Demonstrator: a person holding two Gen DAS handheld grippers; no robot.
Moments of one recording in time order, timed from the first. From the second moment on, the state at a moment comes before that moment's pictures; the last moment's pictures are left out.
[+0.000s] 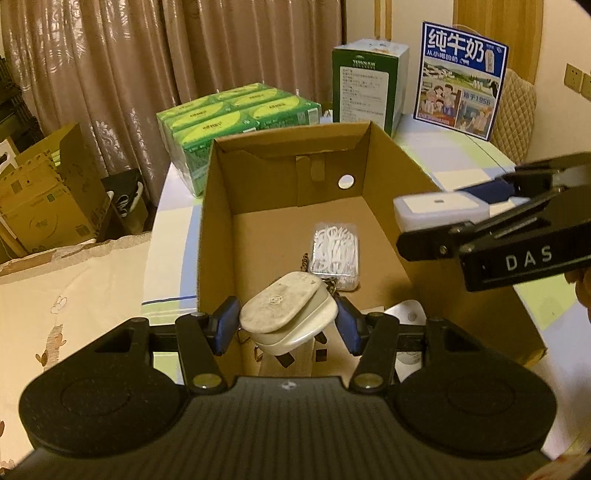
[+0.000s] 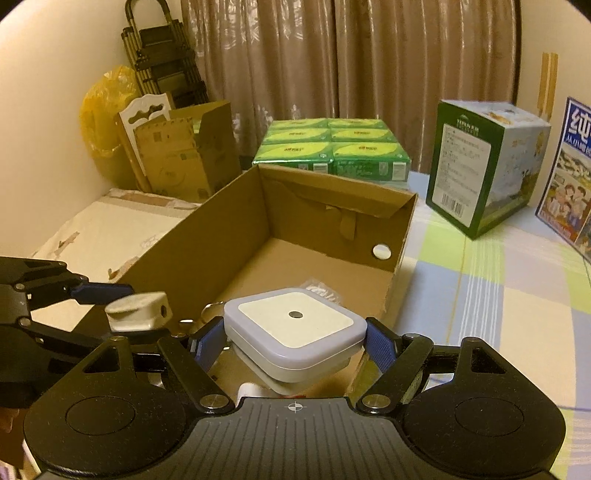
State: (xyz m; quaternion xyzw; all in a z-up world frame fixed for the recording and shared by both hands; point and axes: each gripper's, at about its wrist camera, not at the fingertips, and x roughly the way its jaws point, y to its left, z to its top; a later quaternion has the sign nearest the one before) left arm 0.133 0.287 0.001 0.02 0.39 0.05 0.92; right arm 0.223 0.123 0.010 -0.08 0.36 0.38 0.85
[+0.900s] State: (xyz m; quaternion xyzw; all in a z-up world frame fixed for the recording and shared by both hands) left arm 0.111 0.292 0.014 0.00 0.36 0.06 0.93; right arm 0.223 0.131 0.015 -0.07 0.37 0.38 0.85
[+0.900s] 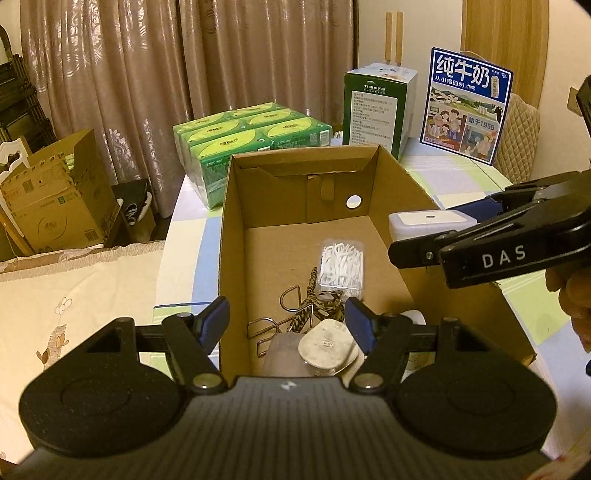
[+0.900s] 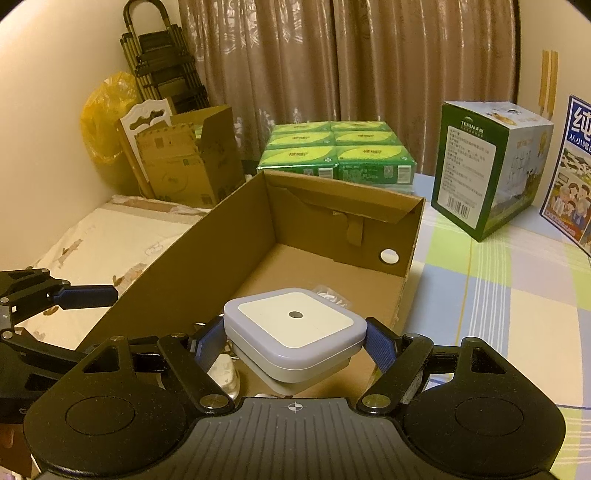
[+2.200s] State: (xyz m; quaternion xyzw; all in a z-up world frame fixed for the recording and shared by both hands) left arm 0.038 0.256 0.055 -0.04 0.34 0.08 0.94; right arm 0.136 0.042 0.064 0.00 0.37 0.30 0.88
